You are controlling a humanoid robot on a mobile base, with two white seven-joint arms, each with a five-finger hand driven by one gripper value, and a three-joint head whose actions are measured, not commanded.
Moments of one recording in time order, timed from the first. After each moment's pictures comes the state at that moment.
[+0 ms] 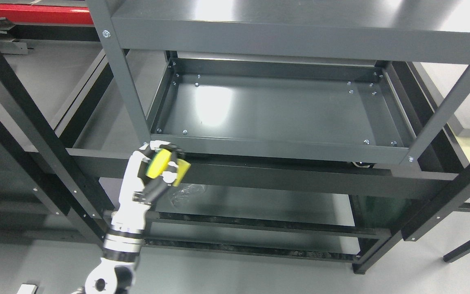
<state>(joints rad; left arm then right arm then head) -0.13 0.17 -0.19 -1.68 0.25 -0.34 0.05 -0.08 0.00 -0.21 0.00 -0.12 0.00 -0.07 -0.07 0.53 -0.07</state>
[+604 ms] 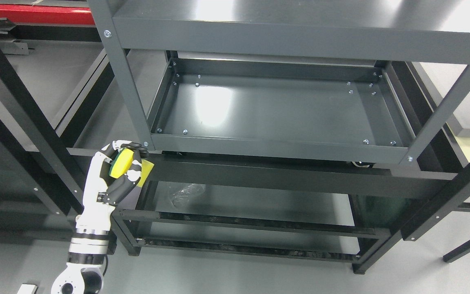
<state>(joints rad) -0.07 0.18 -0.06 -1.74 0.25 -0.29 0.04 -0.08 0.00 -0.21 0.00 -0.12 0.00 -0.07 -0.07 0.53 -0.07</state>
